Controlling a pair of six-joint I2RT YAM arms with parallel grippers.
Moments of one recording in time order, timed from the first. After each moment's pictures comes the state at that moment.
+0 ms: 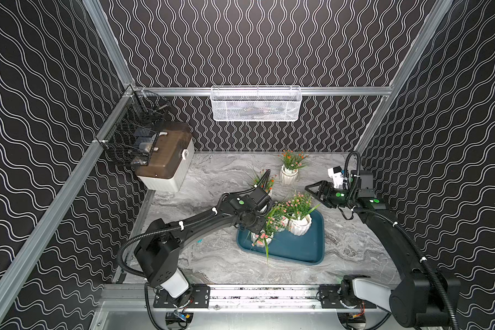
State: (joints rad) left arm -0.78 1.60 1.24 -0.85 -0.02 -0.26; right arm 0.03 1.20 0.94 -0.43 -0.72 0.59
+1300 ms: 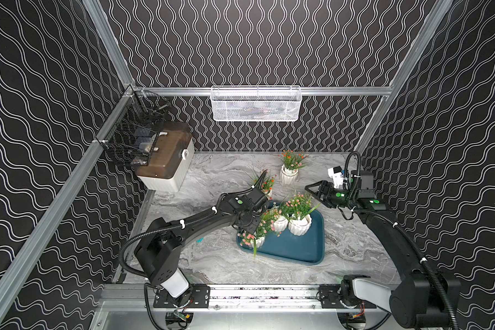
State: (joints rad) left arm -0.75 1.61 1.21 -0.87 -0.11 -0.26; right arm 0.03 1.20 0.94 -0.42 -0.73 0.59
